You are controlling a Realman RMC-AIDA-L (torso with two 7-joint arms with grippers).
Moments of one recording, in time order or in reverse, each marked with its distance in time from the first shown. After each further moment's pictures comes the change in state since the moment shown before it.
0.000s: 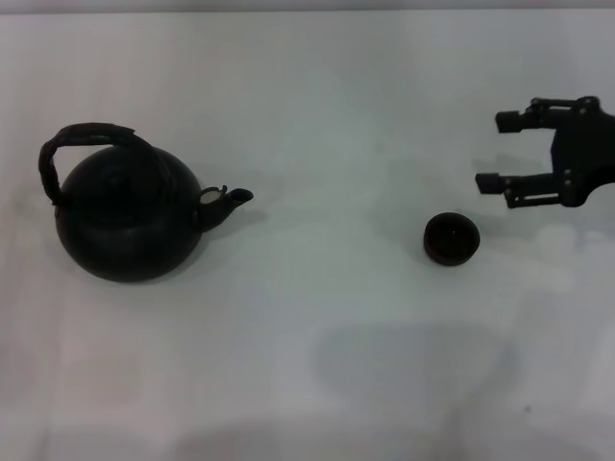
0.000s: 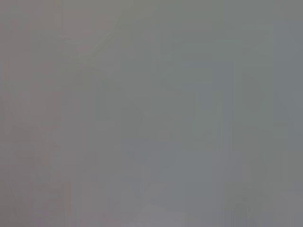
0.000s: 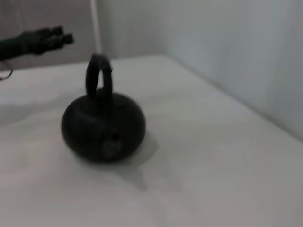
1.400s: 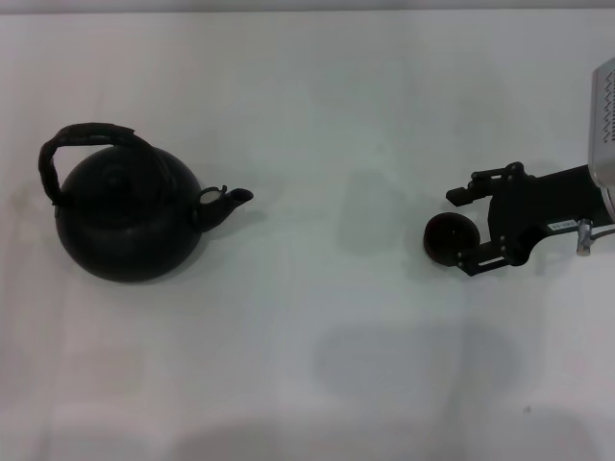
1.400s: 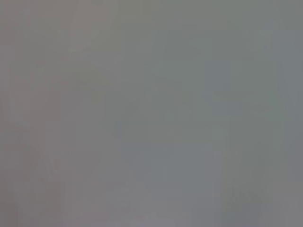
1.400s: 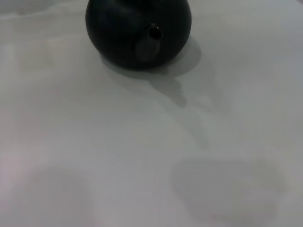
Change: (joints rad) left arm -0.017 0.003 0.000 0.004 -0.002 -0.016 0.005; right arm 0.017 0.002 -0.355 -0.034 -0.146 -0.211 0.148
